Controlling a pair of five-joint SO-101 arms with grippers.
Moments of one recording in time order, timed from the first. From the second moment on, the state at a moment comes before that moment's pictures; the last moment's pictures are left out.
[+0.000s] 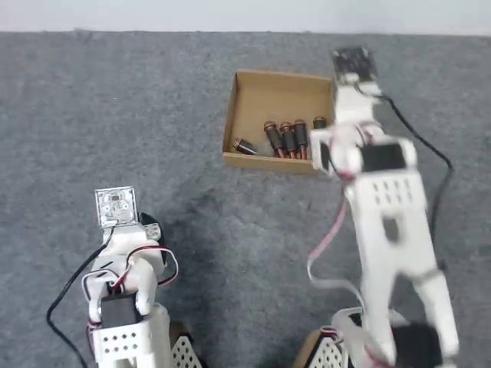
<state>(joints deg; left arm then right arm) -14.5 -103.2 97.5 61.5 3.9 -11.6 -25.6 20.7 65.8 -0.4</state>
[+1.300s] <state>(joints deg) -14.2 -103.2 97.5 61.5 3.8 -0.4 -104.2 57.3 85.7 11.2</state>
